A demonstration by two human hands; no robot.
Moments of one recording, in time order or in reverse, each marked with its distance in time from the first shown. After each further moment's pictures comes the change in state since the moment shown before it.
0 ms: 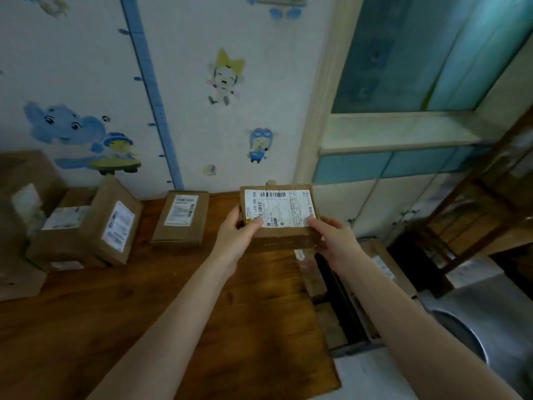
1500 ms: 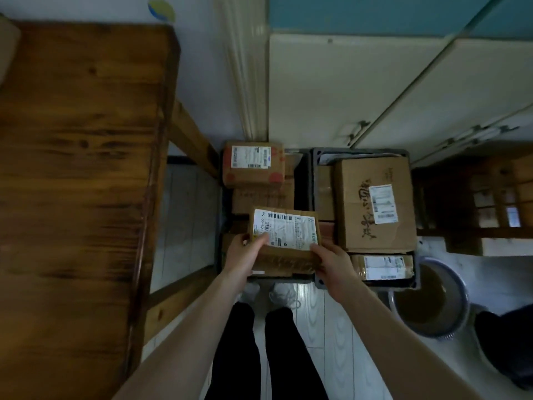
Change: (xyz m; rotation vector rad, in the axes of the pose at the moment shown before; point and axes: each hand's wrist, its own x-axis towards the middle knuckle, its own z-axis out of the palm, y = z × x) left_hand 0.173 -0.290 0.354 -0.159 0.299 -0.857; right_hand 0.320 0.191 -0.321 -0.224 0.000 0.666
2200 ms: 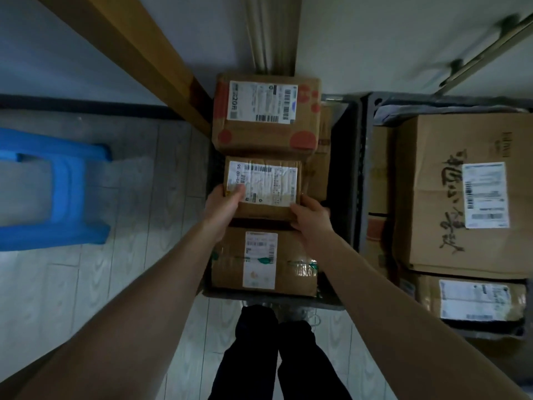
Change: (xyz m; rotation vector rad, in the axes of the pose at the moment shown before) left_hand 0.274 -0.041 -0.026 0.110 0.117 0.067; right_hand 0.235 0.041 0.107 -0.102 -0.104 -0.001
